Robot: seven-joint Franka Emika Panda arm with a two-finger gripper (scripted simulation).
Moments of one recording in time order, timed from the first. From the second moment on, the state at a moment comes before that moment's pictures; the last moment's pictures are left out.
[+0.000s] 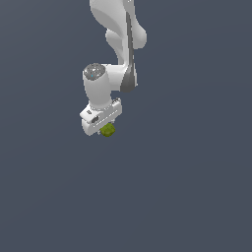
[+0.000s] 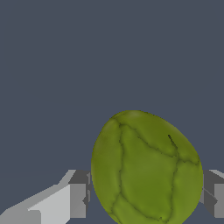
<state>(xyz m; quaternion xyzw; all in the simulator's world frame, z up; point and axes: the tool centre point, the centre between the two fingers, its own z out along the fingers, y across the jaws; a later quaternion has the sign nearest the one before) -0.079 -0.098 0.118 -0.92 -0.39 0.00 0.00</state>
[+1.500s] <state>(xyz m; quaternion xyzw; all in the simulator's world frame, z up) -0.056 -0.194 0.391 -0.92 -0.39 0.00 0.00</state>
